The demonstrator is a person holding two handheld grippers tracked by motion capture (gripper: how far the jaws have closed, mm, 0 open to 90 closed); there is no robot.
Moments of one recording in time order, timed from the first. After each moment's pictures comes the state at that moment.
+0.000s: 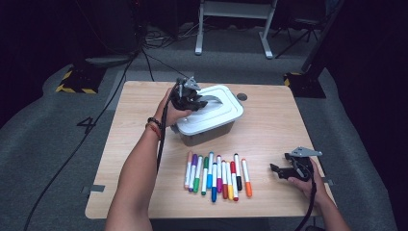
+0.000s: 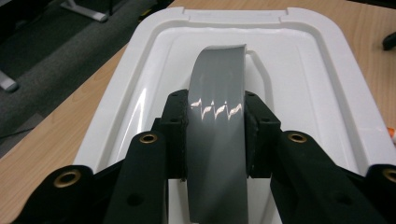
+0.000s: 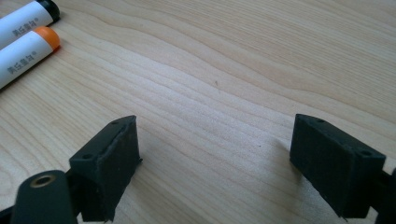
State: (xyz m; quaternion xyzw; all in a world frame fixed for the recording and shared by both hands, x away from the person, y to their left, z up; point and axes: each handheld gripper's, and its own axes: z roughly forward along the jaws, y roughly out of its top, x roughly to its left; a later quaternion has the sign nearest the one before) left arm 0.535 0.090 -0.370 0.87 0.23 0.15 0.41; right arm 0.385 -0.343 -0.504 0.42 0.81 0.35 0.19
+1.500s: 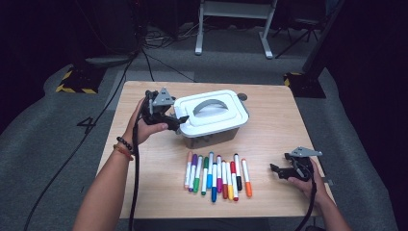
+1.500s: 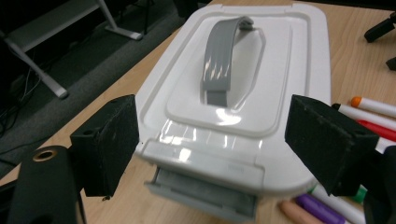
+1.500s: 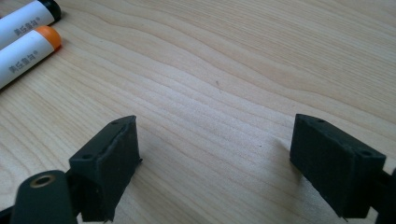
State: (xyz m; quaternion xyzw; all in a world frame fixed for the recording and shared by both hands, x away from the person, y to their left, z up) left arm 0.445 0.159 -0.348 0.84 0.25 0.22 0.43; right arm 0.385 -0.343 -0.504 0.42 0.81 0.35 0.19
